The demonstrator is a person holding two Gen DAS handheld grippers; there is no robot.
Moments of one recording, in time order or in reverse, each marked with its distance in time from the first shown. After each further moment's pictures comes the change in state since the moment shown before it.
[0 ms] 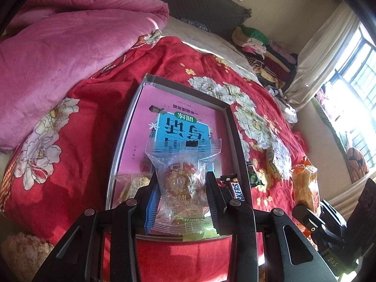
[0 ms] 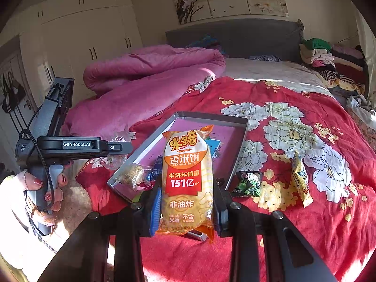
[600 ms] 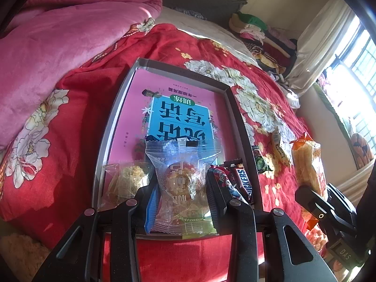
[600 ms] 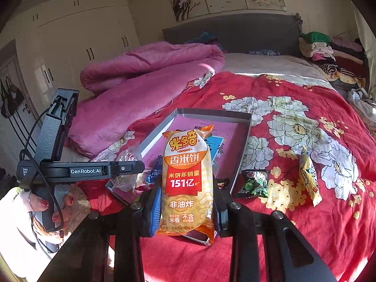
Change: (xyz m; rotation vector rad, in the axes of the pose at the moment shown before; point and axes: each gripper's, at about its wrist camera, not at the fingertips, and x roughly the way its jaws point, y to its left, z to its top) left arm 0.026 -0.008 -0.012 0.052 0.062 0.021; right arm 0.017 -0.001 0.000 0.029 0.018 0.009
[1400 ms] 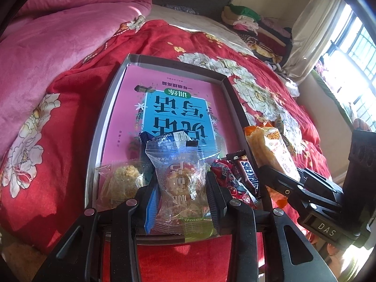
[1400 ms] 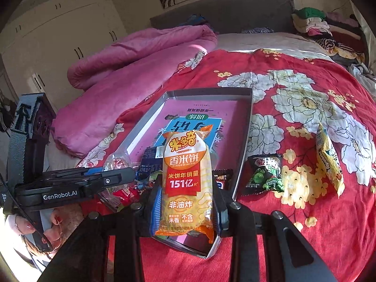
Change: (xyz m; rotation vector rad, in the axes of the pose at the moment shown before) left arm 0.015 -0.007 -0.004 0.077 0.019 0.017; right arm 0.061 -0.022 -0.003 0.107 0.099 0.011
